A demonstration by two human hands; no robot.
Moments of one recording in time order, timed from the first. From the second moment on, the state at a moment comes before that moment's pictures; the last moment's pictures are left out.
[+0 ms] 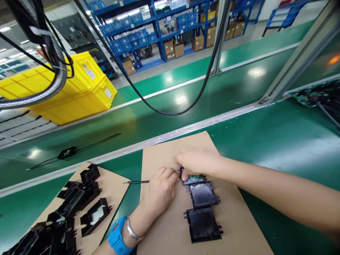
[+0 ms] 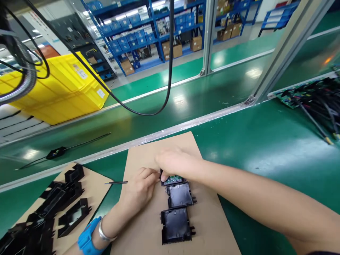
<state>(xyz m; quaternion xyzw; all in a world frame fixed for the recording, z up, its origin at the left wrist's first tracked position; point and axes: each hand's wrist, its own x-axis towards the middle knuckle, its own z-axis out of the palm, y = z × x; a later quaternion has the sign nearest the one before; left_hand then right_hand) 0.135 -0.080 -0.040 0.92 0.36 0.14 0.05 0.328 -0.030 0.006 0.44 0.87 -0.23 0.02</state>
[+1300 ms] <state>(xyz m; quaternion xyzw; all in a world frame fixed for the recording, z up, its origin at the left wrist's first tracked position) 0.151 -0.077 -0.030 0.95 0.22 0.11 0.18 0.396 -0.082 -0.008 0.39 0.89 -0.19 -0.15</state>
